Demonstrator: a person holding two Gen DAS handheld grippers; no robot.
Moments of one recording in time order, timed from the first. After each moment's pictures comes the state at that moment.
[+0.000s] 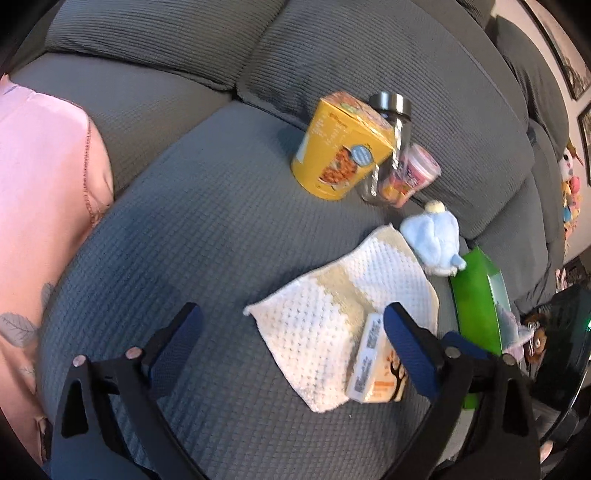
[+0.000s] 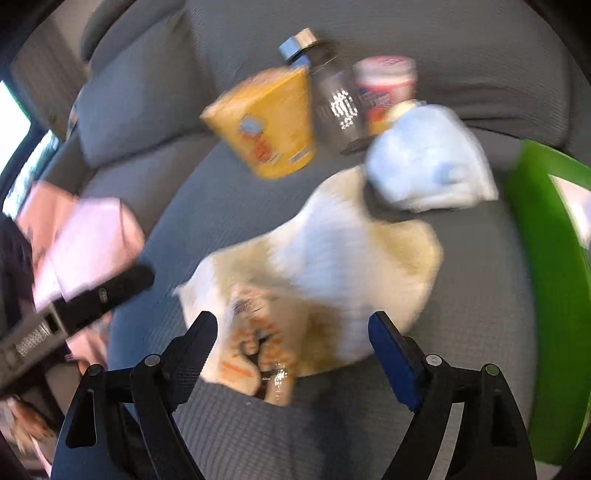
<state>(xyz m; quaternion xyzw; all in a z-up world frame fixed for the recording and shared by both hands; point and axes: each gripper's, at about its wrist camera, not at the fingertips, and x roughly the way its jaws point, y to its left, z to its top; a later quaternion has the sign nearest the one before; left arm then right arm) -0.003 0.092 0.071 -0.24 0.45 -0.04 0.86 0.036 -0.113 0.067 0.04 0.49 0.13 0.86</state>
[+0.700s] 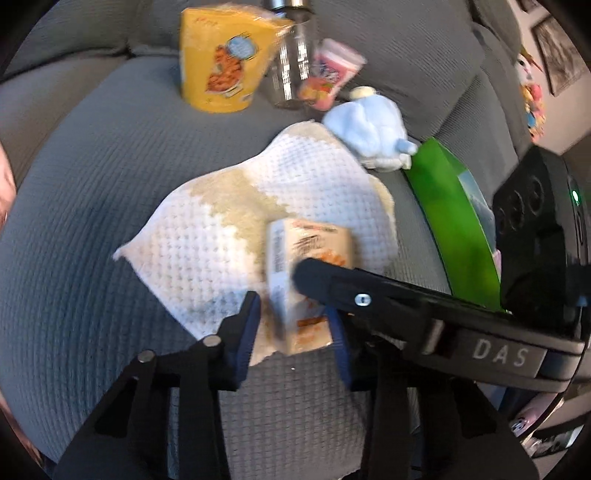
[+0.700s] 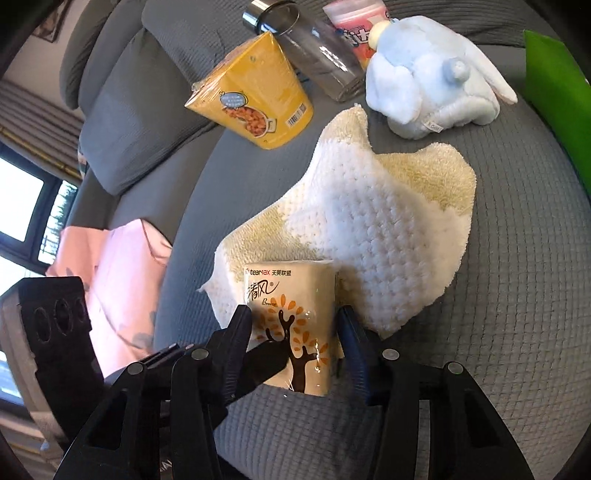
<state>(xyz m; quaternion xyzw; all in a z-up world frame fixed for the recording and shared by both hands) 0.000 0.015 0.045 -0.16 0.52 -0.18 0.82 0.044 -0.105 0.024 0.15 0.56 0.19 0.79</state>
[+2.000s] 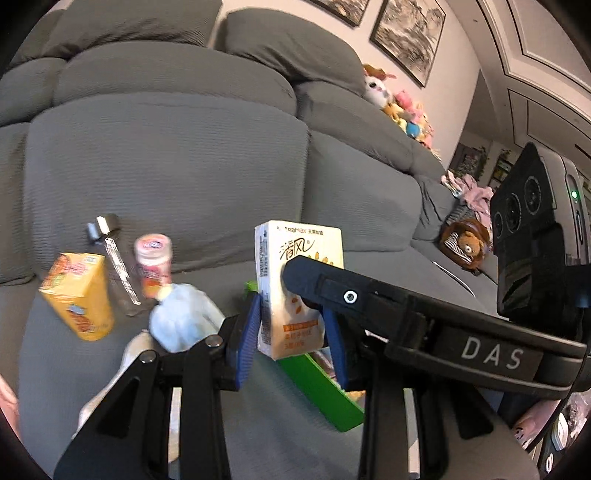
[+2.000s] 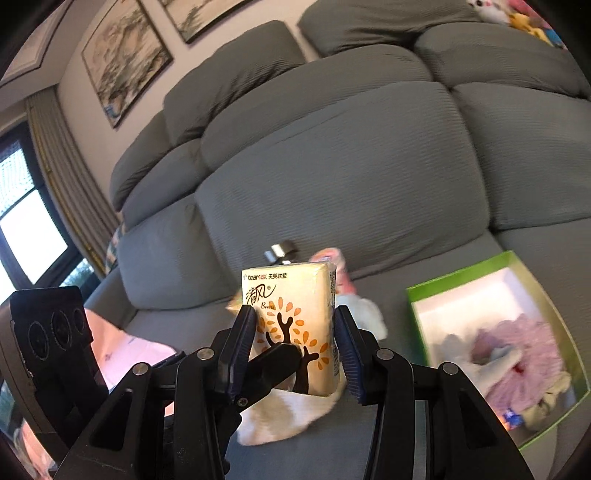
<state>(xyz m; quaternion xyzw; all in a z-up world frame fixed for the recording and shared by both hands) 0.001 -0.128 0.206 -0.06 0.28 -0.31 0.90 -0.017 -0.229 0.224 0.14 0.28 0.13 0.94</state>
